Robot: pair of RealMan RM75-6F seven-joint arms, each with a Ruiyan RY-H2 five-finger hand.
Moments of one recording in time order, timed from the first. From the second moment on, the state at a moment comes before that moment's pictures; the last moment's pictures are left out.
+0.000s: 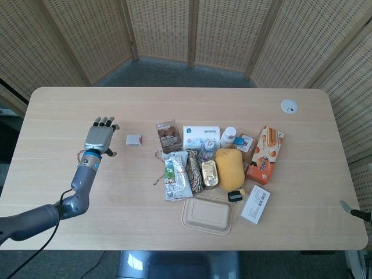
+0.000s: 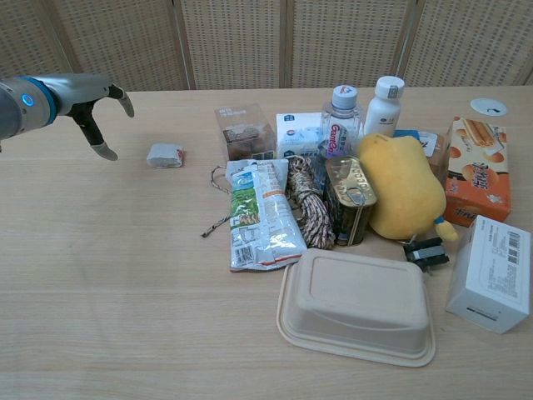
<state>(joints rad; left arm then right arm) -0.90 -1.61 -0.23 -1.11 0.59 0.80 0.60 0.06 -1.01 0.16 -1.78 -1.11 1.46 -0.14</state>
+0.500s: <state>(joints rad) -1.00 -1.81 -0.24 -0.78 0.55 0.63 0.60 0.00 -0.98 0.17 -1.83 -1.08 1.53 -0.15</state>
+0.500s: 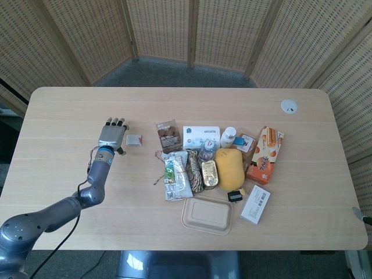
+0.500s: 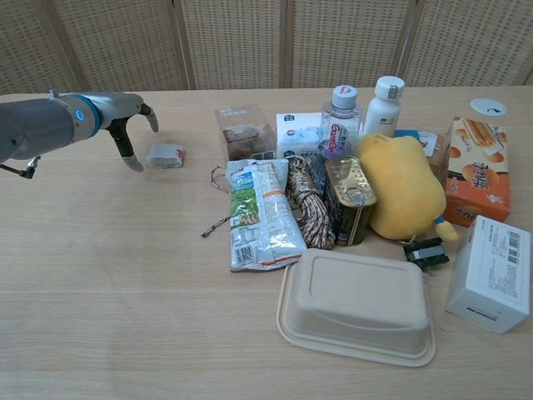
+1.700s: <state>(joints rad) -1.00 -1.78 -0.30 -0.84 0.68 0.66 0.48 -0.03 -0.99 0.18 -1.81 -1.10 1.51 -0.08</state>
